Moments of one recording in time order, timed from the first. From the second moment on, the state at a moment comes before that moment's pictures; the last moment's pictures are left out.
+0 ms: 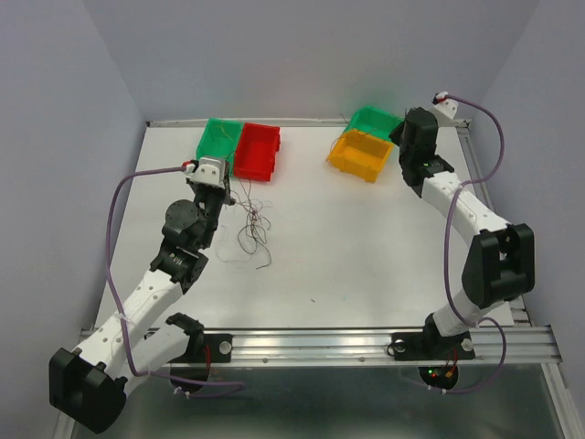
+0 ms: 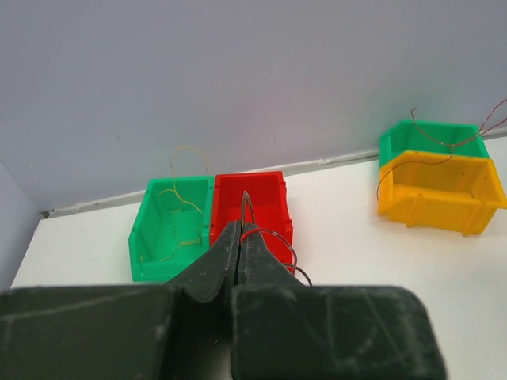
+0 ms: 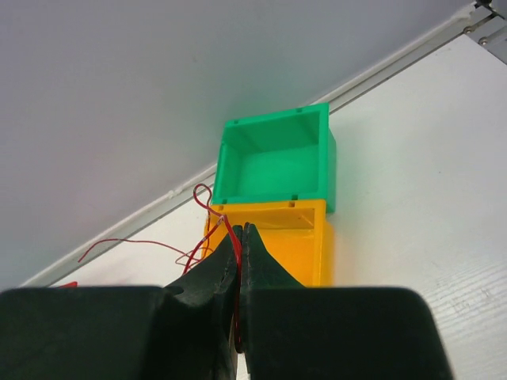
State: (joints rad) left arm -0.47 0.85 0.64 0.41 -0.25 0.10; right arm 0.23 1.63 1.30 0.13 0.50 0.57
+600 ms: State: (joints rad) left arm -0.47 0.84 0.64 0.41 -0.24 0.10; right arm 0.23 1.52 1.25 0.14 0.47 0.54
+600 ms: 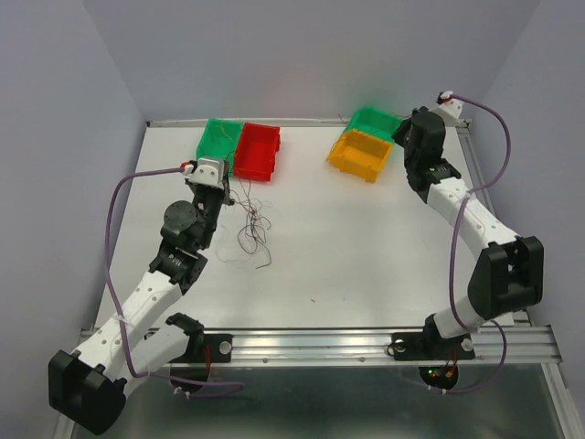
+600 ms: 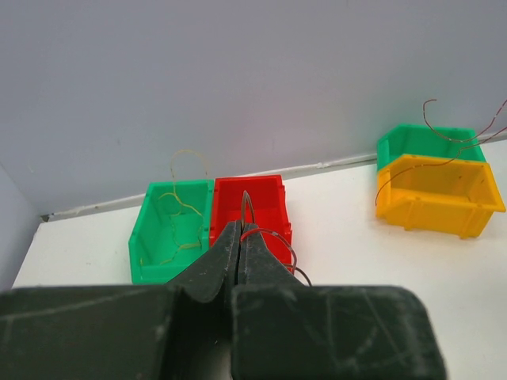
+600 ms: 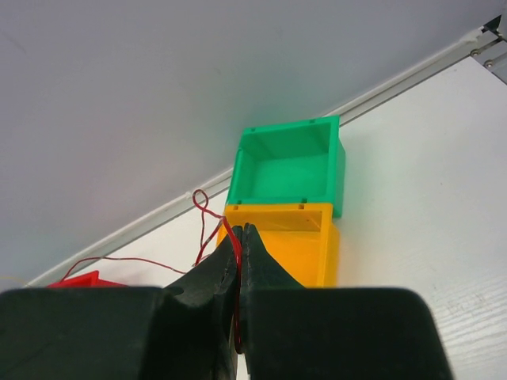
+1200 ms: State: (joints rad) left arm -0.47 0.84 0.64 0.41 -0.24 0.10; right arm 0.23 1.90 1.57 0.36 -0.18 0.55
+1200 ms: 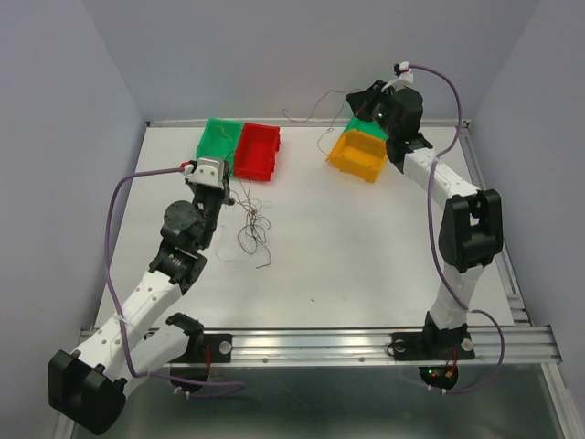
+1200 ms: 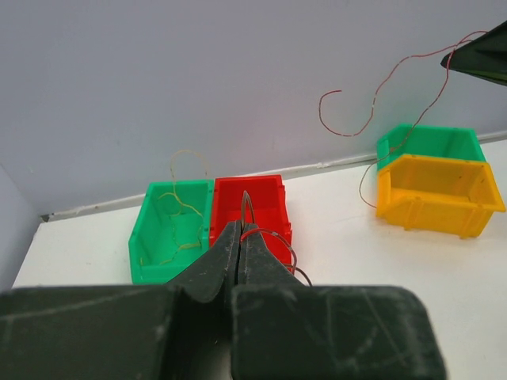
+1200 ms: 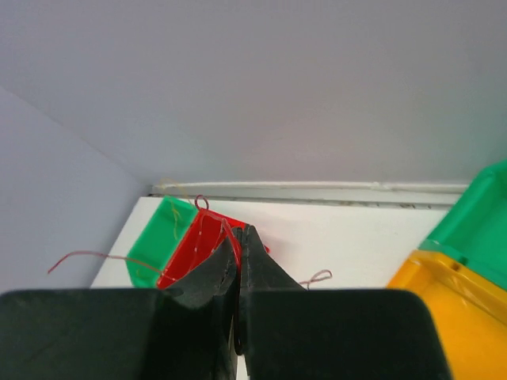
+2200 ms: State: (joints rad) left arm -0.47 0.83 0.63 0.41 -0.24 0.10; right arm 0.23 1.46 1.13 1.04 -0.30 0.67
